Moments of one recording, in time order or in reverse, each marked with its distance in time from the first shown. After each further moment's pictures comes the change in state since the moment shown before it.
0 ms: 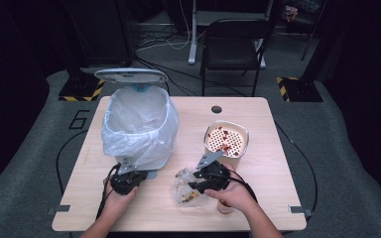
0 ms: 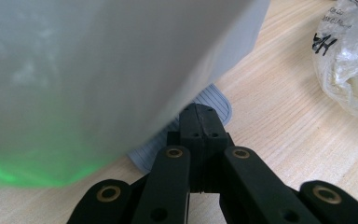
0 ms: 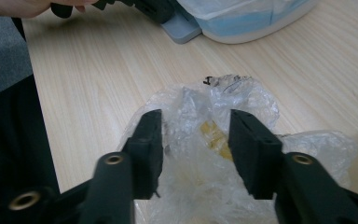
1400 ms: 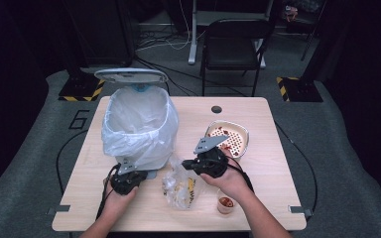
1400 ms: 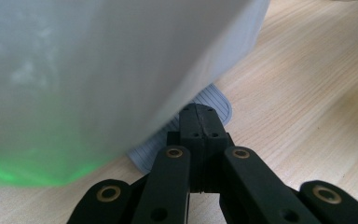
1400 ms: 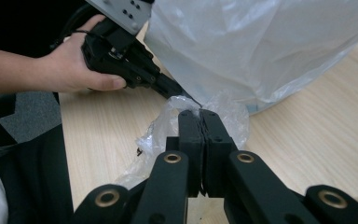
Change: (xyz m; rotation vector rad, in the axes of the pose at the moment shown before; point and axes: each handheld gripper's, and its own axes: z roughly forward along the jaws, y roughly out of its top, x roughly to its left) left arm 0.000 0.000 -0.001 0.010 0.009 0.010; right arm 0.001 0.047 -0.031 -0.177 0.031 -0.034
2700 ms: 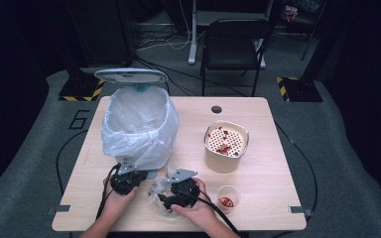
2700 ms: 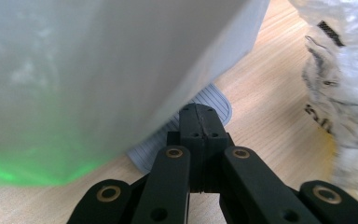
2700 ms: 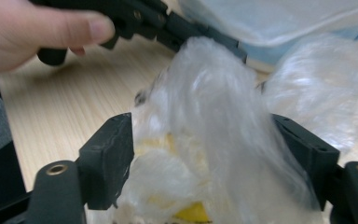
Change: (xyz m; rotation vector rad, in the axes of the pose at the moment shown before) left arm 0.000 0.000 0.000 -0.002 0.000 0.001; right arm 0.060 -0.059 0.106 0.032 -0.142 0.139
